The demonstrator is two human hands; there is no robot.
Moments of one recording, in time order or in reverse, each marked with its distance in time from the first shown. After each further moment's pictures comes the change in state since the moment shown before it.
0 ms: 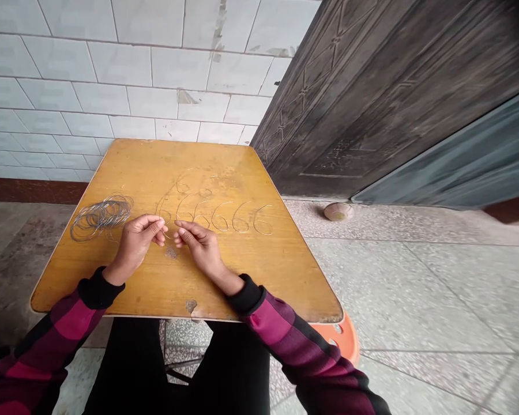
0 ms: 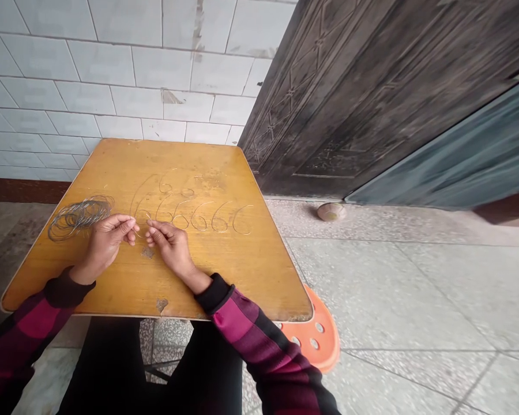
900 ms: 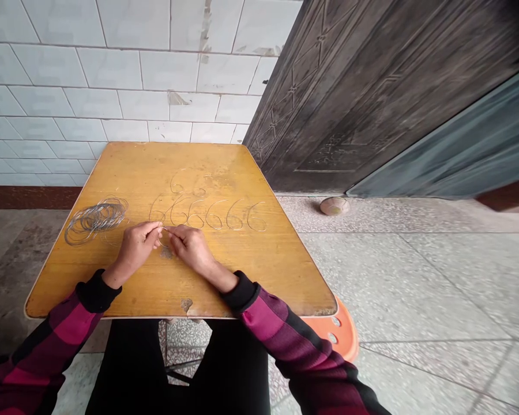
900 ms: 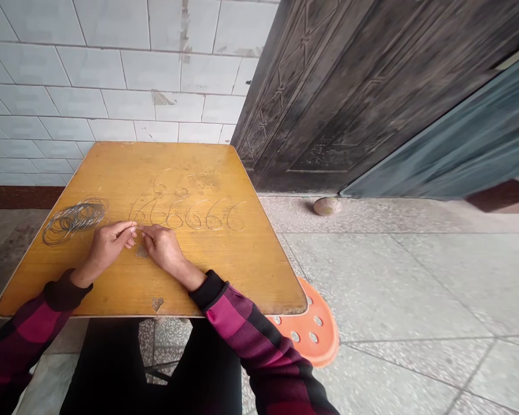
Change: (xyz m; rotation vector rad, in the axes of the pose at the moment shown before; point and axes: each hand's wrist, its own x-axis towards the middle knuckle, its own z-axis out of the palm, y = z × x) left_hand 0.001 -0.008 -0.003 0.498 -0.067 0.173; right_hand 0.005 -0.007 -0.004 -0.577 -0.165 -0.202
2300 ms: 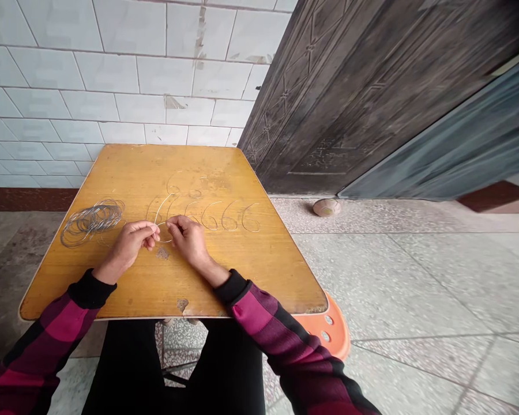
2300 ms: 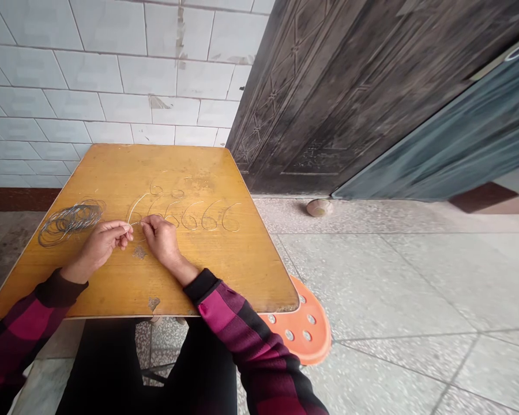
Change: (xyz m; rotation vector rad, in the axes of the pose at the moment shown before) left_hand 0.008 0.014 -0.004 -0.518 -0.134 -0.362; right_hand 0.012 0.003 0.004 0.035 0.254 0.129
